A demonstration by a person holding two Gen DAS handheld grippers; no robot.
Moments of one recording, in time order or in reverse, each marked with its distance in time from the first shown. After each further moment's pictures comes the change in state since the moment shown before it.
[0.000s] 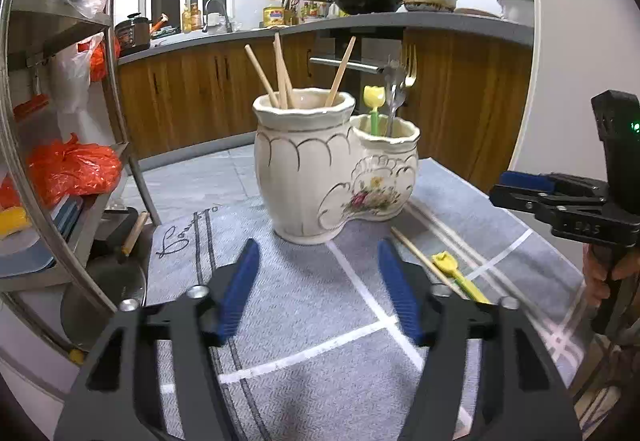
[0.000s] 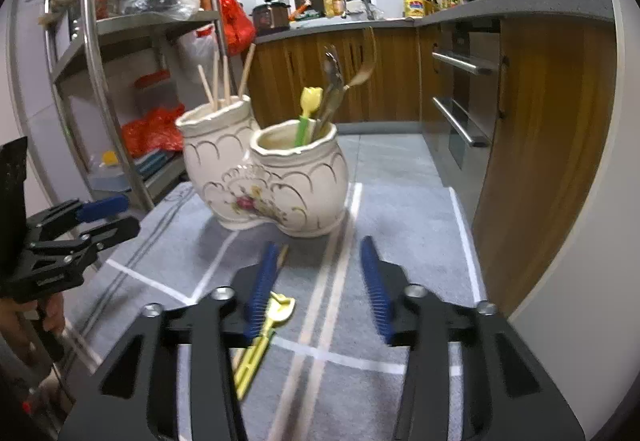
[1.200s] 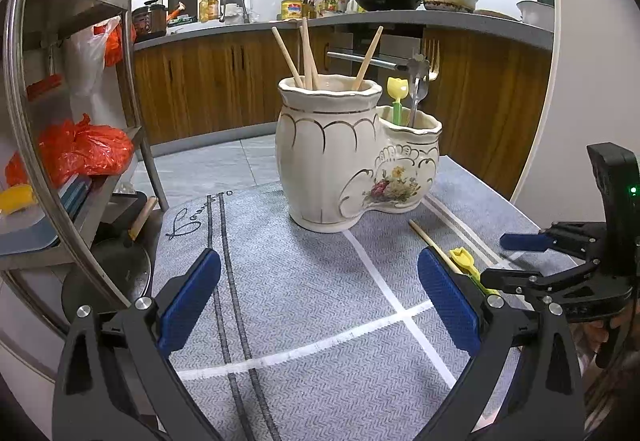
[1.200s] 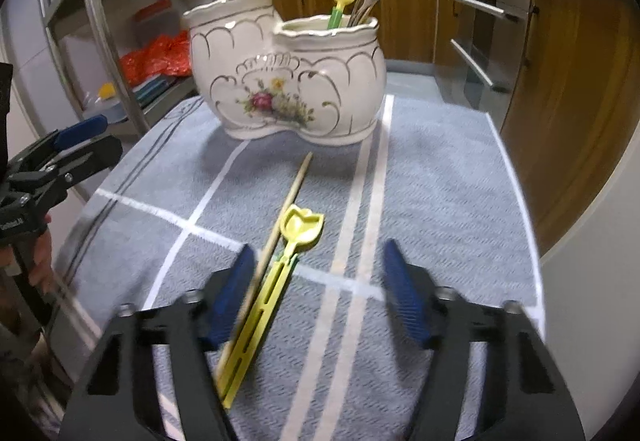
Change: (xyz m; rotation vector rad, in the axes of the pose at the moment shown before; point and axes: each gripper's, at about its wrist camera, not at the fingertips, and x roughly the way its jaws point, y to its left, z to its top) left arm 0.004 0.011 -0.007 -0.053 0.011 0.028; right arm 0.034 0.027 -0.033 -0.039 0.254 0.026
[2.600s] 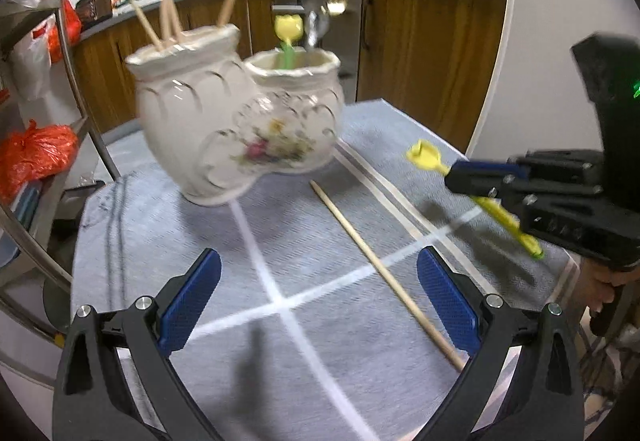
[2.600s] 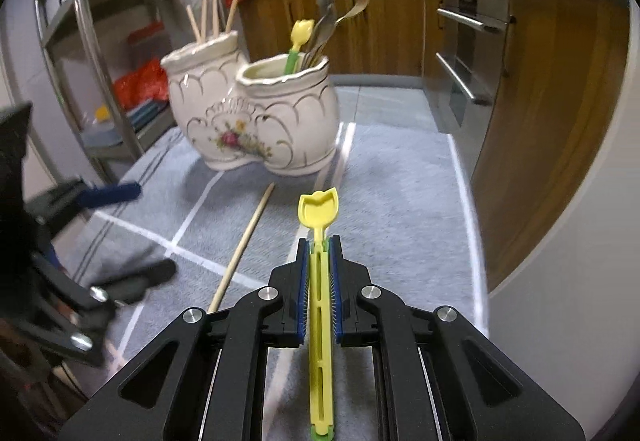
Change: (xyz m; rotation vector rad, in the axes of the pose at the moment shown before) left arm 0.037 -0.089 -0.004 0.102 0.196 -0.098; right arm -0.033 -0.038 0.009 0.019 -0.087 -0.020
